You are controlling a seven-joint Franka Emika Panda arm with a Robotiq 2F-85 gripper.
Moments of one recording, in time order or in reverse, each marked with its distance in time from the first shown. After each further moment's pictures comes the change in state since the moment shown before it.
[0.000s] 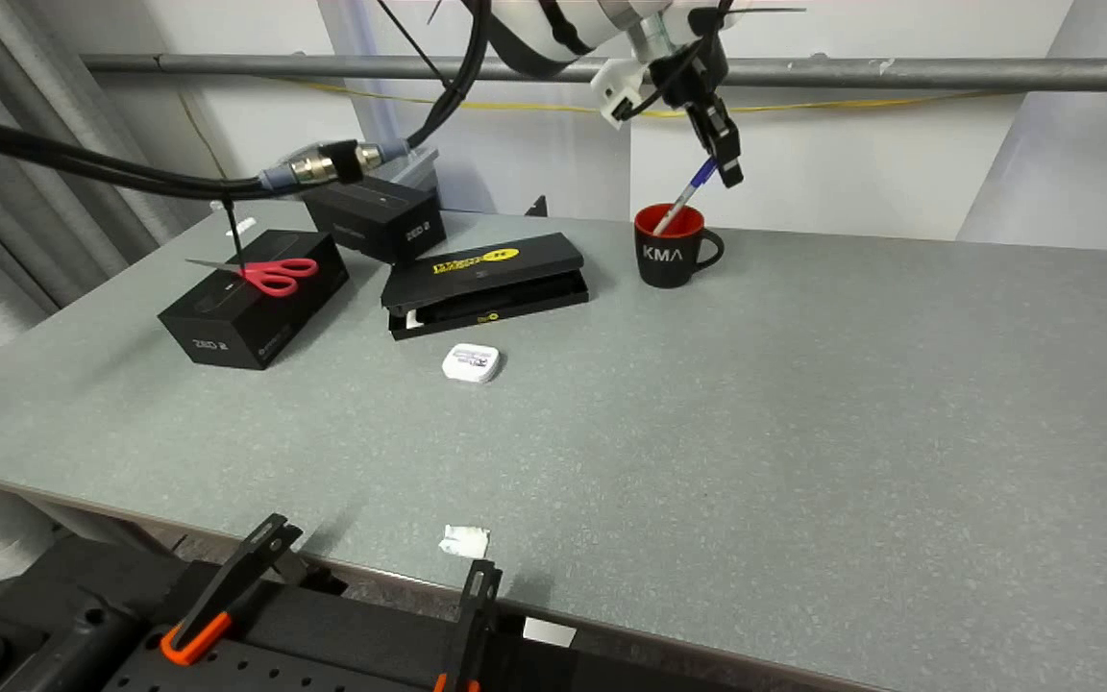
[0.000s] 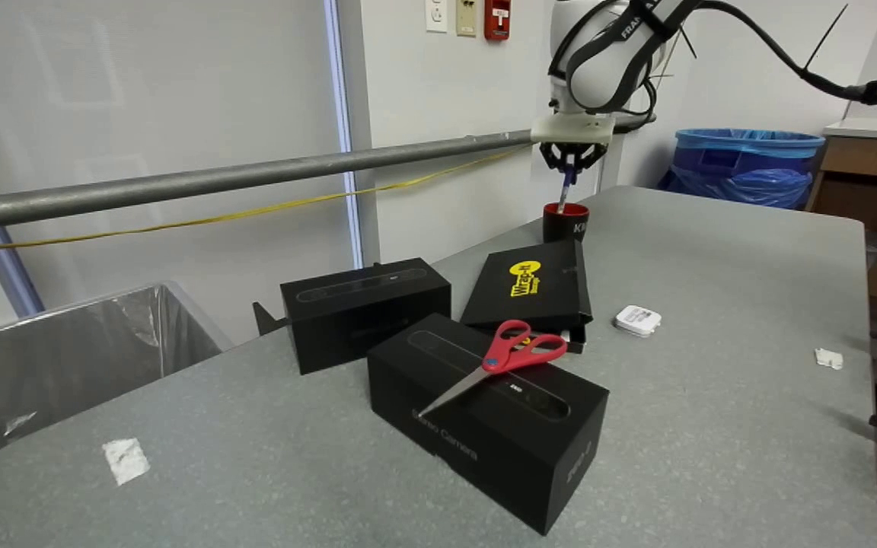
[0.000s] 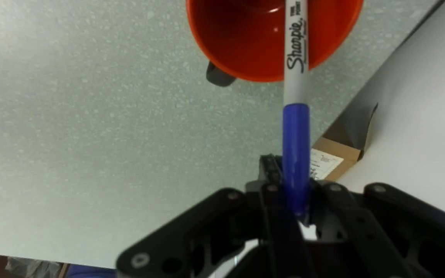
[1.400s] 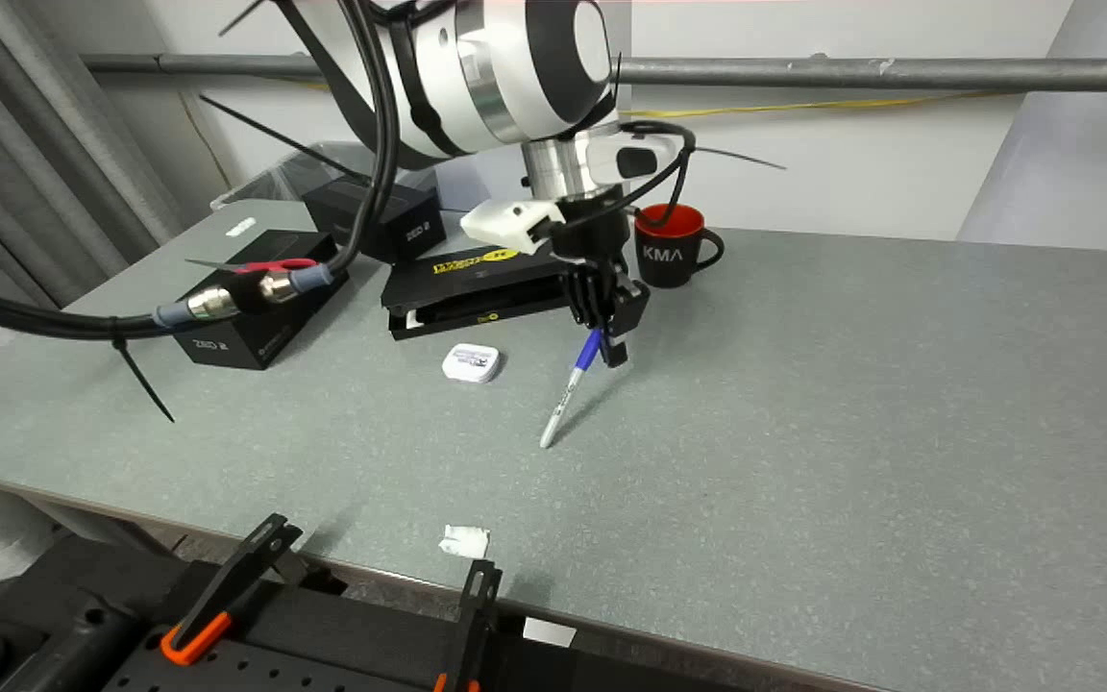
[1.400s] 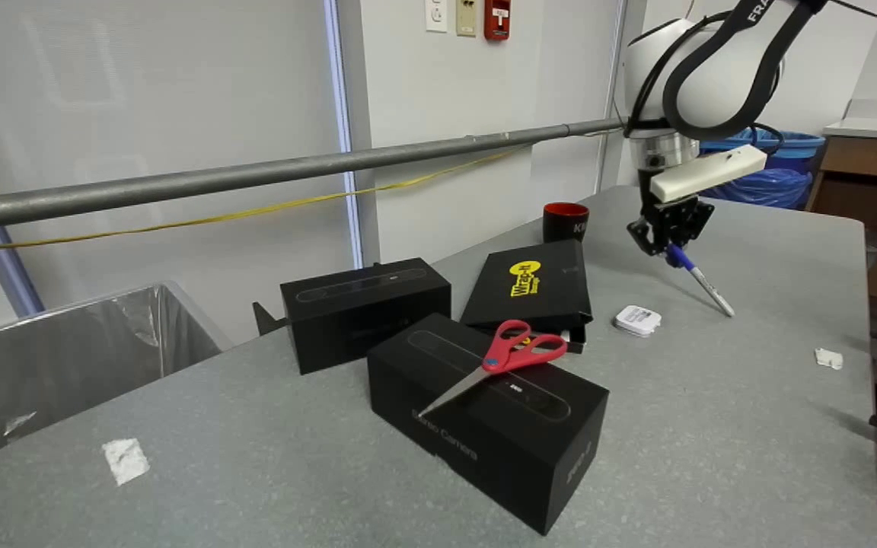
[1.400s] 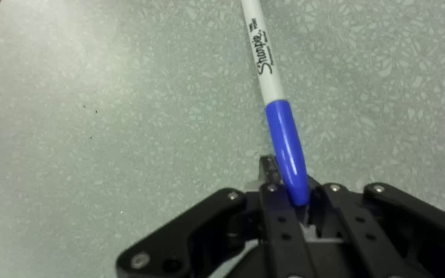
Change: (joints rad) arm -0.046 -0.299 0.172 -0.640 -0.014 -0.047 -0.474
